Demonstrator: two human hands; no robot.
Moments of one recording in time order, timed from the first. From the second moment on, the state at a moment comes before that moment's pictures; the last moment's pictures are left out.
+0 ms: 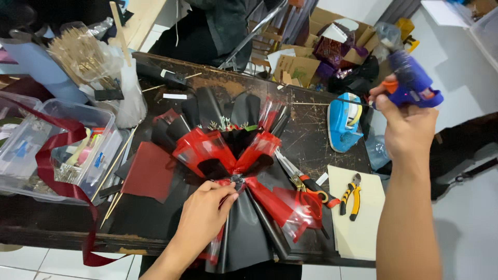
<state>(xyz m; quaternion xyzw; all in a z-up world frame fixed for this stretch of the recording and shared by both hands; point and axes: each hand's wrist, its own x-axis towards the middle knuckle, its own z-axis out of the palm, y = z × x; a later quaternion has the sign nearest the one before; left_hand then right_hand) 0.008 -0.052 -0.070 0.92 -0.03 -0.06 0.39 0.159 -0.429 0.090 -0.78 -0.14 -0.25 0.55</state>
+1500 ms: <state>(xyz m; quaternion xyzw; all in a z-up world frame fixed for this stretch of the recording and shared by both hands) 0.007 0.004 -0.063 0.84 -0.17 0.03 0.51 0.132 -0.322 -0.049 -0.93 -0.23 0.02 0.28</state>
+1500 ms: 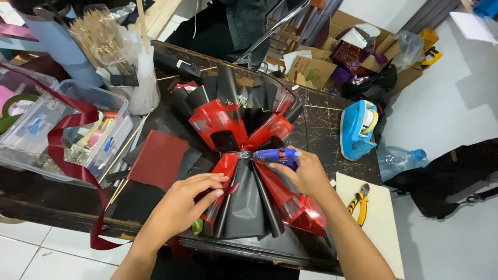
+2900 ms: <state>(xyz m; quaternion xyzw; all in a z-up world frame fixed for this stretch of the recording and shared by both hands) -0.013 0.023 -0.048 0.85 -0.10 0.03 0.52 0.200 -0.441 -0.089 -0.76 0.08 -0.22 0.61</state>
